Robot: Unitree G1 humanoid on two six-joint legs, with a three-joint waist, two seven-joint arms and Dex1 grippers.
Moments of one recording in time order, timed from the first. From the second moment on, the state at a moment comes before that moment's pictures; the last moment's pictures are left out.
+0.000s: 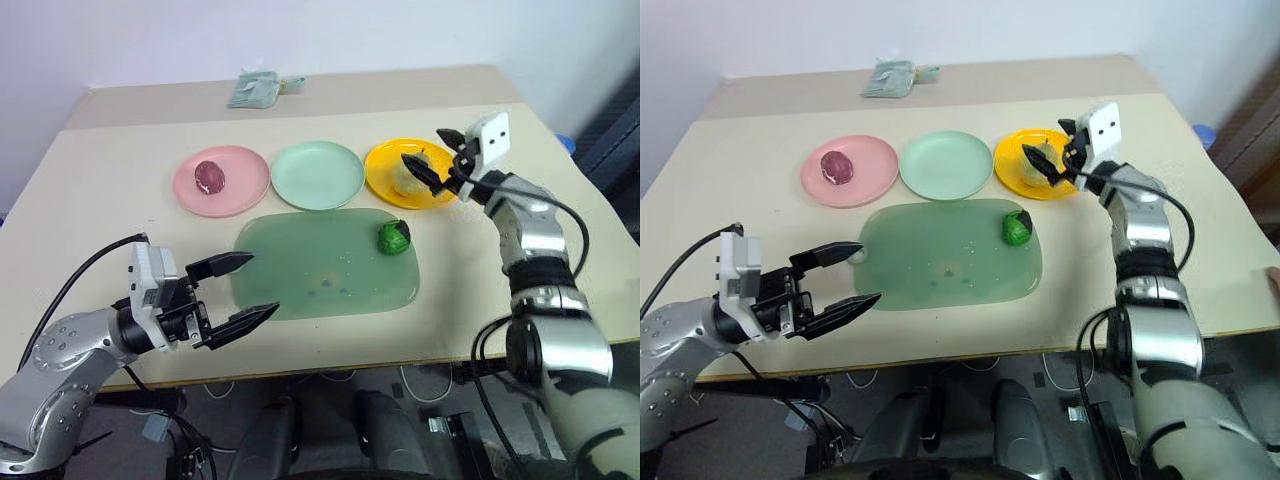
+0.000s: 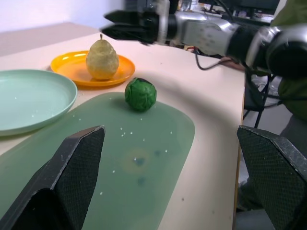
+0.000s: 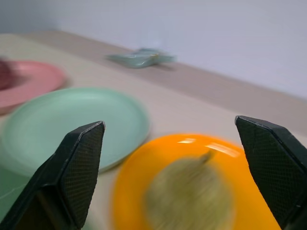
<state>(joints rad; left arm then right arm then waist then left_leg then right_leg) 0.12 0.72 0.28 -0.58 -0.80 0.44 -0.94 -0.71 -0.49 -0.17 0.47 0.25 0.11 0.81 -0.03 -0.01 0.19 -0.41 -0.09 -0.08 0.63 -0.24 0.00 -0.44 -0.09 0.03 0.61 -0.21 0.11</state>
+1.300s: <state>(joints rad) 0.08 0.75 0.21 -0.48 -0.61 0.32 -0.99 -0.40 -0.50 -0.05 0.07 0.33 0.47 0.74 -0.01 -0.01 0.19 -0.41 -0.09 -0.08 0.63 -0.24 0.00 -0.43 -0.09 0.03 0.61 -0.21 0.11</state>
